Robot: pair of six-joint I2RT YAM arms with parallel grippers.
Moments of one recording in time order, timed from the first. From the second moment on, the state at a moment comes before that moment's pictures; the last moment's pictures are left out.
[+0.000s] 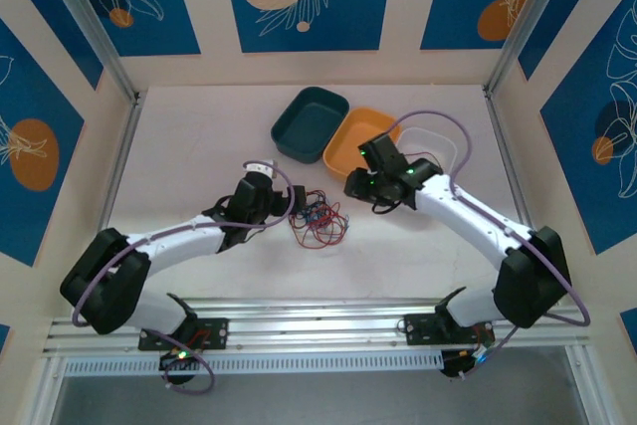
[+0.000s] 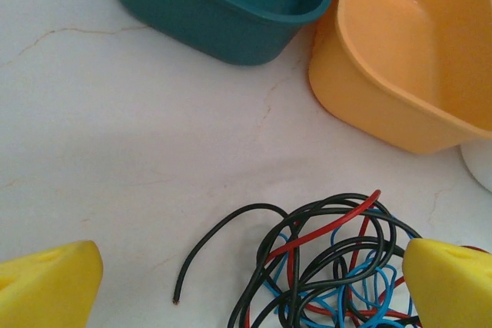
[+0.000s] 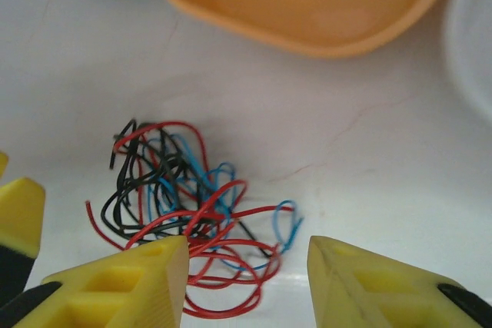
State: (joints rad) left arm -0.68 1.40 0.65 0.14 -0.14 -0.55; right arm 0.61 1.41 1.09 -0.70 -0.01 0.79
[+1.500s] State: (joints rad) left arm -0.67 1.38 0.62 0.17 -0.15 -0.57; right arm 0.91 1.56 1.20 -0.59 0.14 0.73
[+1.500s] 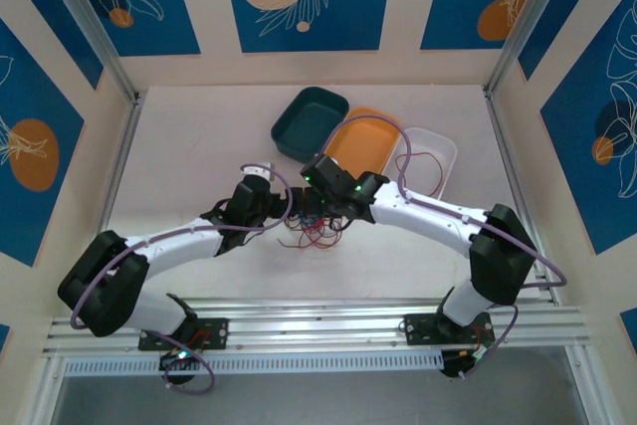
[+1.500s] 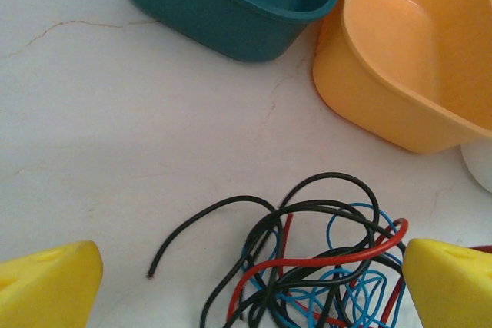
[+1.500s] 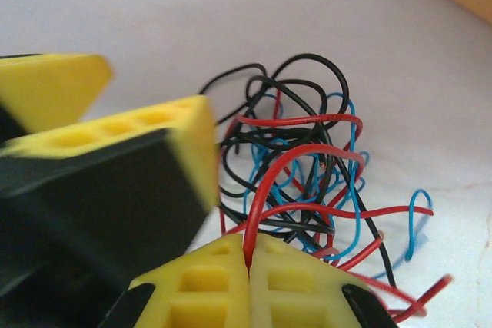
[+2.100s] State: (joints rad) left arm -0.65 1.37 0.60 0.17 -0.15 -0.63; right arm 0.96 1.28 1.20 -0.43 0.18 0.54
